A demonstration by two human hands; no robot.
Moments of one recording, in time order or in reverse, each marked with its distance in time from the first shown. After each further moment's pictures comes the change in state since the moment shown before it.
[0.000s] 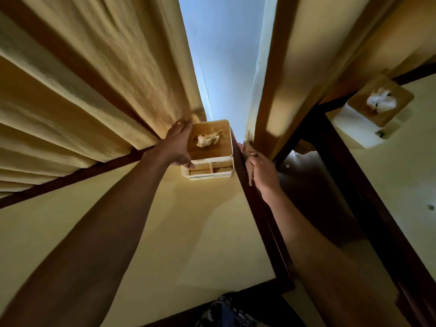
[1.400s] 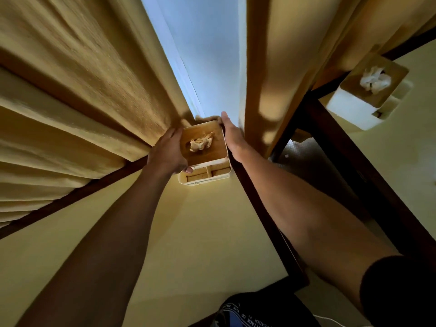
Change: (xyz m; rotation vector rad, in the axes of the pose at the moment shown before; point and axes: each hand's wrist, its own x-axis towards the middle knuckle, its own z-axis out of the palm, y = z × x) left_hand 0.003 0.004 0.005 0.041 0.122 -0.035; right_hand 0.050 -0.090 0.053 0.298 -0.134 0.158
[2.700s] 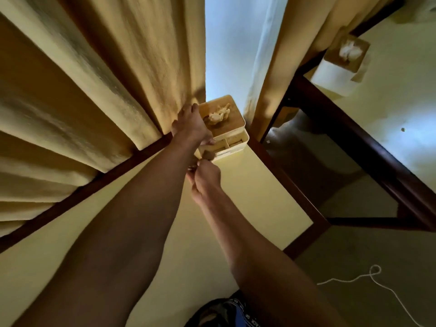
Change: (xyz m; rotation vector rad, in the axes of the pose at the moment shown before) left_hand 0.009 -0.022 0.006 0.003 -0.018 0.162; right_hand -0.131 0.111 0.178 0.693 0.392 0.223
